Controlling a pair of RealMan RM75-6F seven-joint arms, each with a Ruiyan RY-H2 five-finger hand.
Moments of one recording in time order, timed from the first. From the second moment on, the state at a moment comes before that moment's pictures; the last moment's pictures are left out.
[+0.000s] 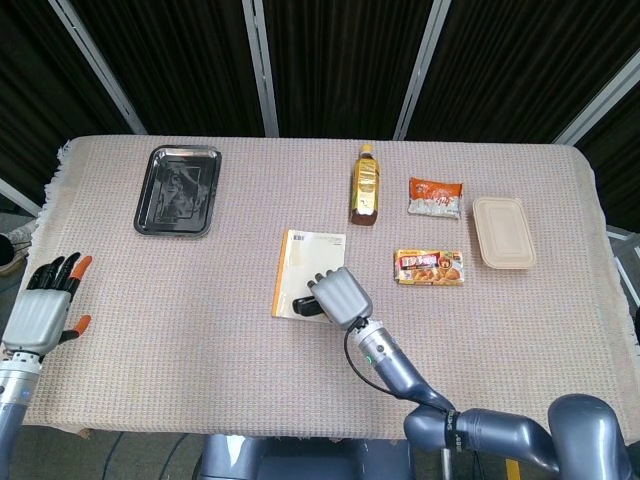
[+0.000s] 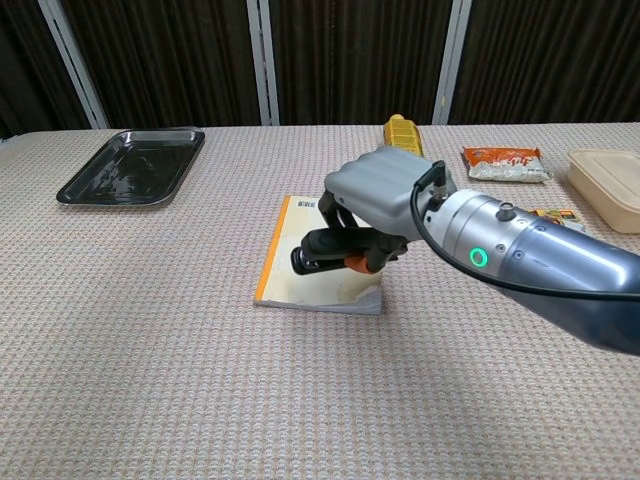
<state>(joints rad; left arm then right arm) -0.26 -1.21 -0.07 -1.48 1.34 1.25 0.24 0.78 -1.82 0.29 -1.39 -1.22 0.93 -0.82</state>
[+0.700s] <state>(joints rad) -0.27 -1.21 -0.07 -1.46 1.31 1.22 0.23 0.92 -1.93 0.30 -1.24 -1.14 0.87 -0.82</state>
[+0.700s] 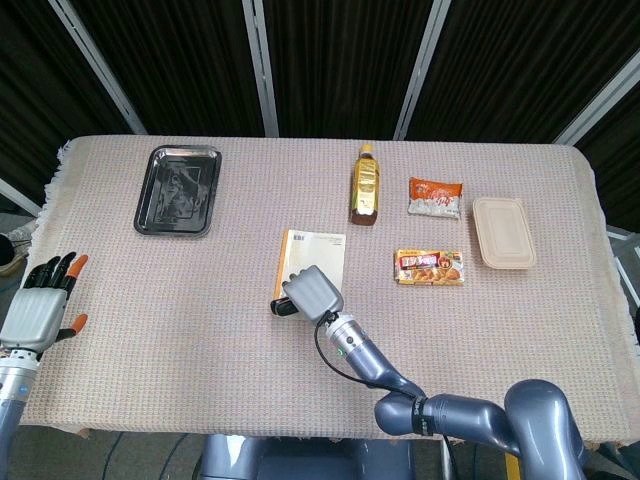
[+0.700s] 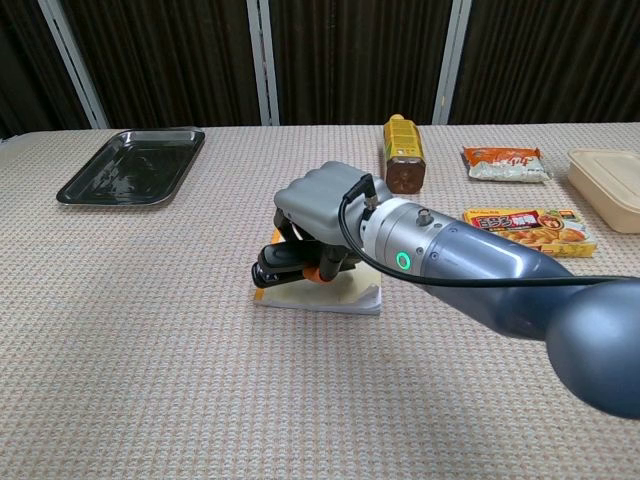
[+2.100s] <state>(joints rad) -0.26 -1.20 -0.05 -1.48 1.35 1.26 0.21 0.90 -1.79 0.22 -1.46 -1.03 1.03 -0.96</state>
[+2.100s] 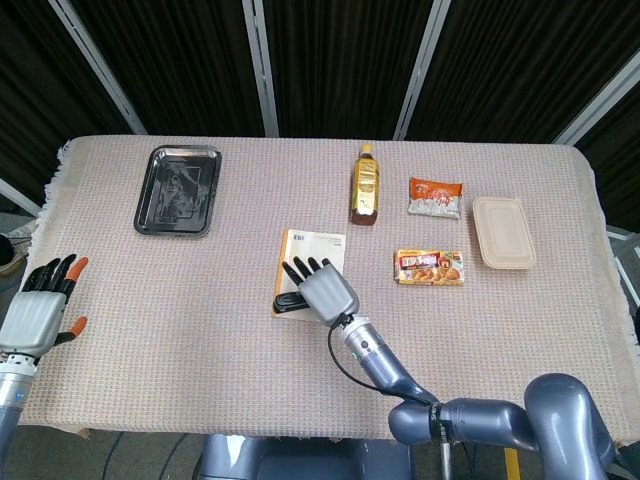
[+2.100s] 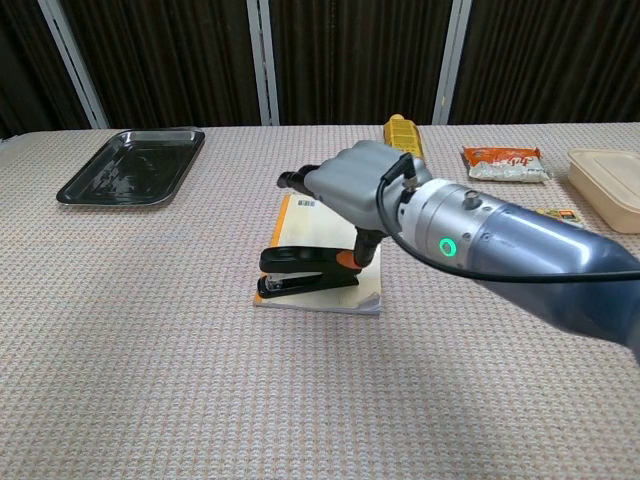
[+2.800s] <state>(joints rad) -0.20 -1.20 -0.03 -1.51 1.47 1.40 0.20 0.36 -1.34 -0.03 -1.67 -1.27 1.66 -0.65</state>
